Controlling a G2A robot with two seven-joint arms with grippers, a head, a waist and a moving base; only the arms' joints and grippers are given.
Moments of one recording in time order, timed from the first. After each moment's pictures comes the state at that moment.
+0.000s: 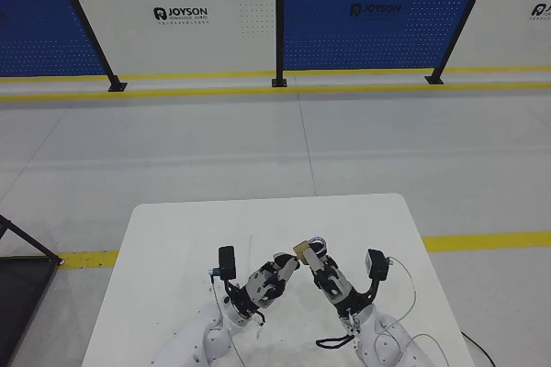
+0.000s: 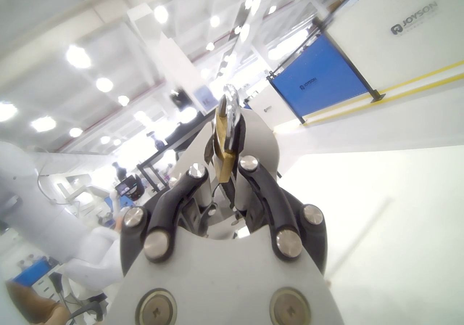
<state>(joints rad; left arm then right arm) 1.52 -1.27 -0.95 -1.41 1.08 -0.82 0.72 -1.69 -1.29 1.12 -1.59 -0.61 -0.84 -0.28</state>
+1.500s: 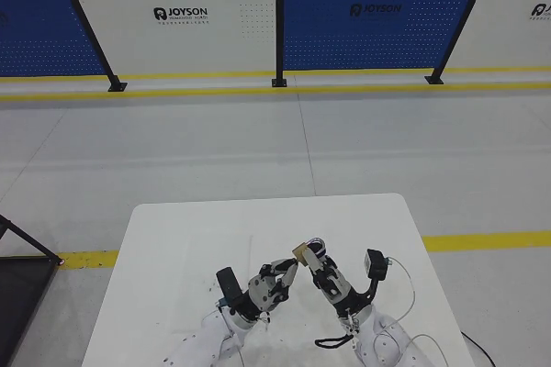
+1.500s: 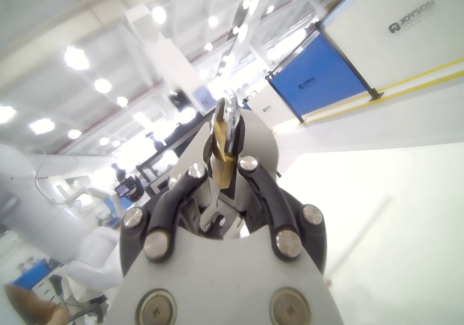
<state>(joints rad) 1.47 -1.29 -0.87 -1.29 1.43 -0.47 1.11 -1.69 -1.29 1.12 -1.59 -0.60 -0.83 -0.27</state>
